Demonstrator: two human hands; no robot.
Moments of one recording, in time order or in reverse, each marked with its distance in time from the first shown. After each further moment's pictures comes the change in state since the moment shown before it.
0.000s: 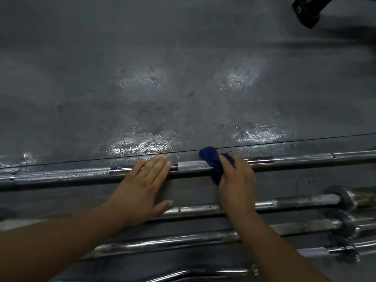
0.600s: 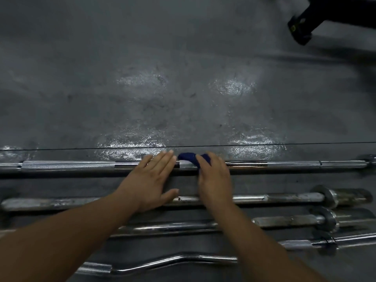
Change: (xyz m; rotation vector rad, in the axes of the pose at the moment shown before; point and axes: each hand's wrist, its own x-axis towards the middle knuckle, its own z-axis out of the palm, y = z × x) left_hand -0.002 0.017 -0.005 -0.077 0.008 -0.038; right_hand -0.018 -0.046 -0.001 0.007 -0.141 -0.160
